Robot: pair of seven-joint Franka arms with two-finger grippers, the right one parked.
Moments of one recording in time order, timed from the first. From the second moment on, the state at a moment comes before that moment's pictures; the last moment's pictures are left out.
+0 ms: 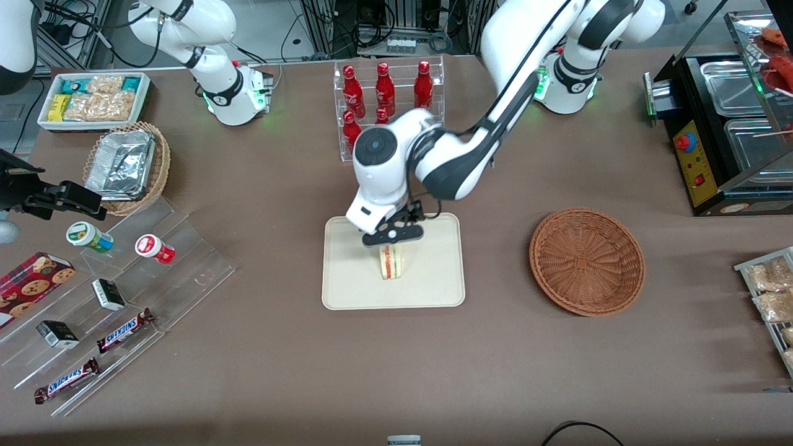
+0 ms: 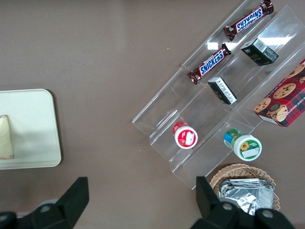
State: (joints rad) arm -0.69 0.66 -0.16 -1.26 0.15 1.90 -1.08
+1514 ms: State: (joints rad) arm -0.04 0.13 -0.15 -1.35 0.05 1.32 -0.31
